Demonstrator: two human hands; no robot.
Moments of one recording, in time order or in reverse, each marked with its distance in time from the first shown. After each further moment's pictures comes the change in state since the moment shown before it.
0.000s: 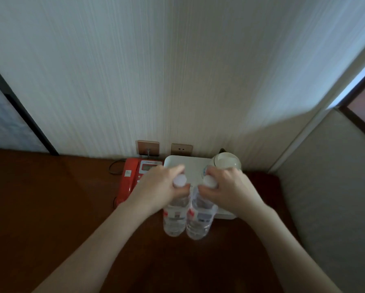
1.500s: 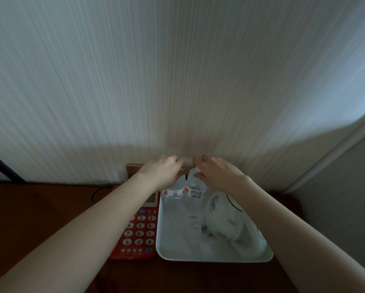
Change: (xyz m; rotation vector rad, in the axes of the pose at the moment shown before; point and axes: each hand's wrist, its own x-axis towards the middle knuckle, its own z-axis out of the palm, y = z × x) left_hand 0.171 -0.123 0.045 0.522 -0.246 0.107; right_hand 0.183 0.077 0.076 -0.278 -0.303 -0.101
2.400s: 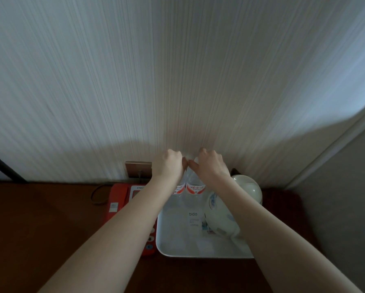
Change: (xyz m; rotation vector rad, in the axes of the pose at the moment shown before) left_hand 0.024 0.030 0.014 0.002 0.085 -0.459; right_hand 0.018 -0.017 0.016 0.400 0.190 0.508
